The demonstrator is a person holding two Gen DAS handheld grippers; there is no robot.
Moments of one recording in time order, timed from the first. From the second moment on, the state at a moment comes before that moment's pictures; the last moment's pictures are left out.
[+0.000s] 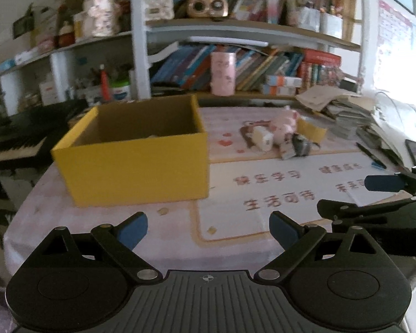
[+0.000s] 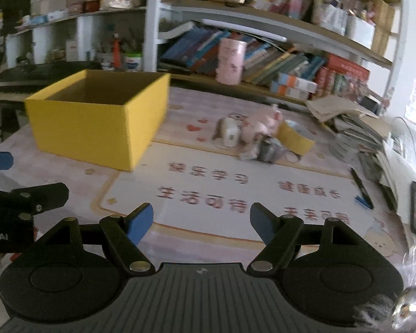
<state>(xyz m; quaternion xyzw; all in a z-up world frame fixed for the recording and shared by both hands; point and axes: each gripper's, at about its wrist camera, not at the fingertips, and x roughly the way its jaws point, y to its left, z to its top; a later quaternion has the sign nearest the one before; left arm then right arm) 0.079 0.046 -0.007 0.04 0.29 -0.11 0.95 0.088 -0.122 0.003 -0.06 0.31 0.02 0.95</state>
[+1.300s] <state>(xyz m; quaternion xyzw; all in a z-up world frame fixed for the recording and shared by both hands) 0.206 -0.129 -0.026 0.05 0.35 -0.11 0.93 0.220 -0.315 -0.016 0.01 0.36 0.03 0.93</state>
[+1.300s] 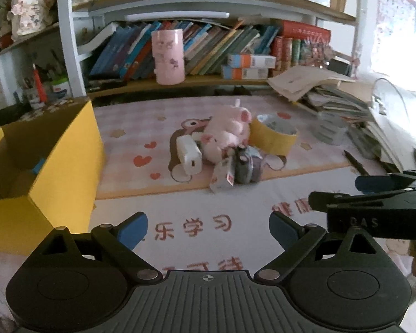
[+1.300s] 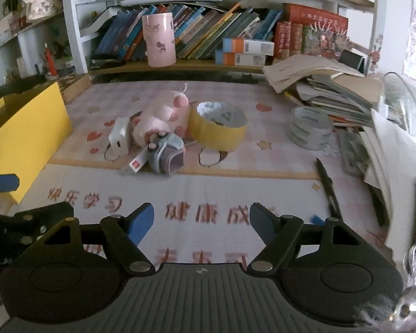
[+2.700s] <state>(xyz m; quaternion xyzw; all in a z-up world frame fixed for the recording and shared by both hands) 0.270 -0.172 -0.037 0.07 0.38 -0.10 0.92 0.323 -0.346 -0.045 0.06 0.38 0.11 0.91</state>
